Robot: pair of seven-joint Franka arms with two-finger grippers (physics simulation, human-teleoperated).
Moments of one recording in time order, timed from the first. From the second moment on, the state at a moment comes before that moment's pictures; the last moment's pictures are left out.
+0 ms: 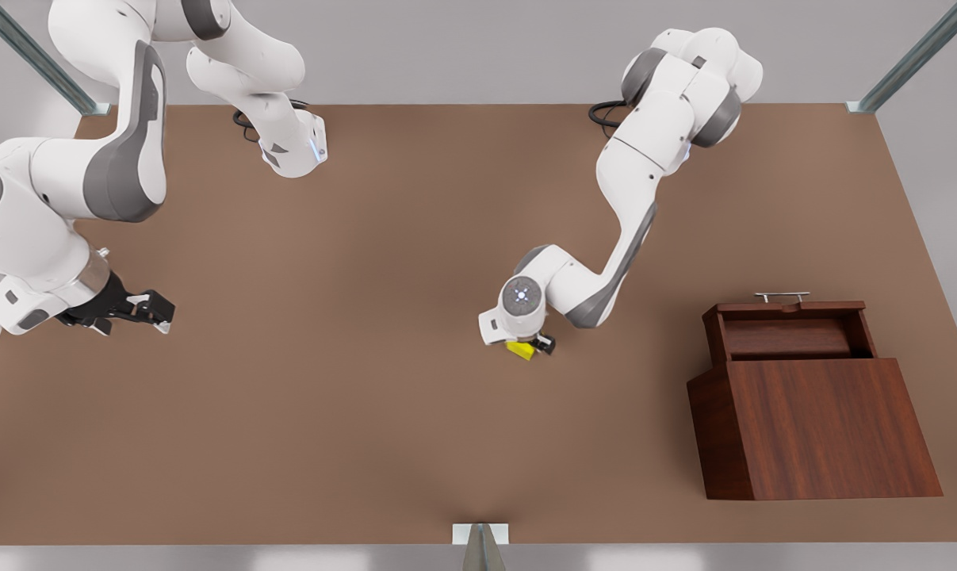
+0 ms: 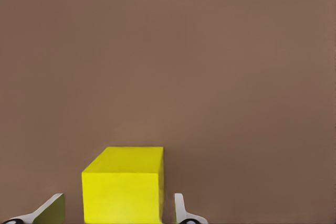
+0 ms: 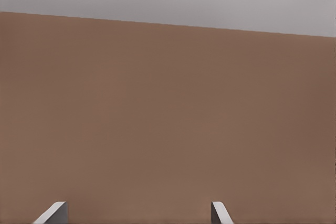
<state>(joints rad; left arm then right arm) -0.52 0.81 -0.16 -1.39 0.18 2.07 -0.18 0.04 0.25 -0.04 -1.36 -0.04 1.72 -0.05</state>
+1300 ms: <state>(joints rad) -0.52 0.78 -0.15 -1.49 0.19 2.14 -0.19 0.04 0.26 -0.04 -1.36 -0.03 1.76 -0.05</state>
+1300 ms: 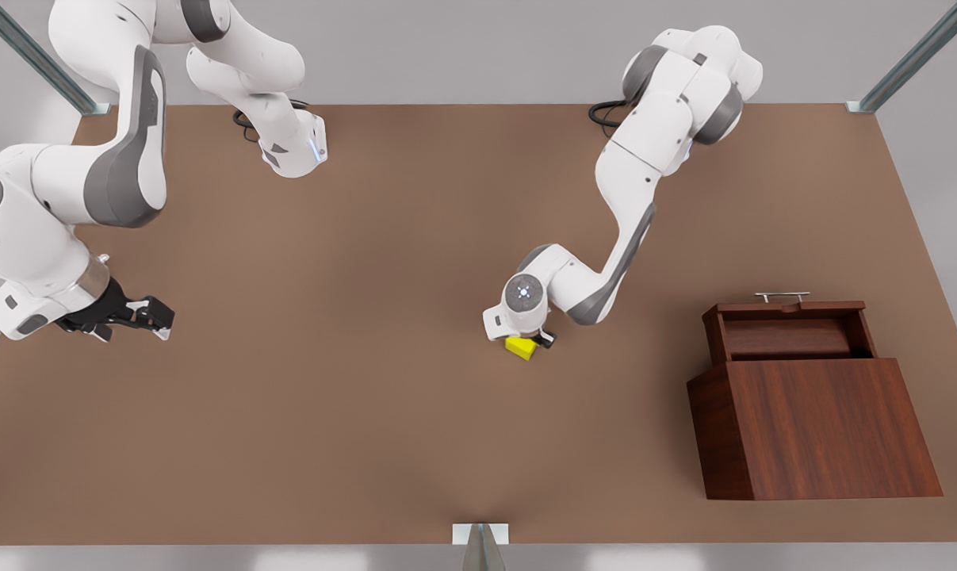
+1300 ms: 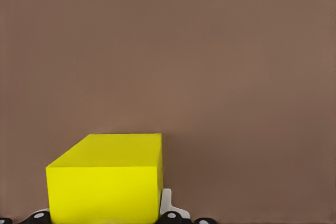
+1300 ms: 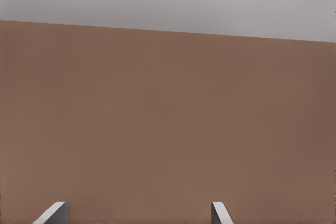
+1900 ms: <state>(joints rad) -0.50 0.43 0.12 -1.48 0.04 1.71 0.22 0.04 0.26 -0.04 -1.36 -0.03 1.76 -0.05</state>
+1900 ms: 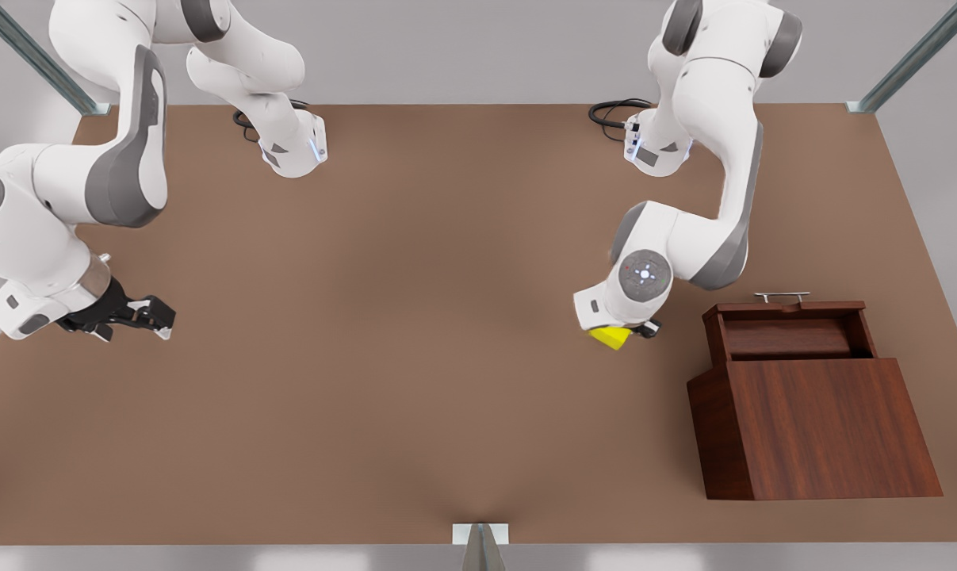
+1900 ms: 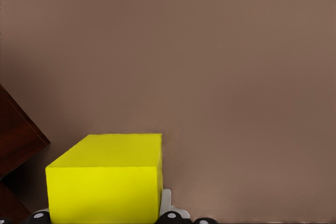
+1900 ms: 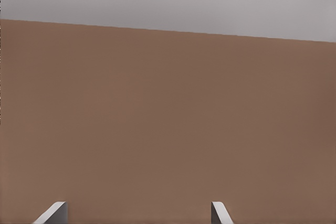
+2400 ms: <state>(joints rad) -0.51 0.39 0.45 -1.57 0.02 1.71 0.85 0.04 0.26 -0.04 -1.36 -0.03 1.76 -0.05</state>
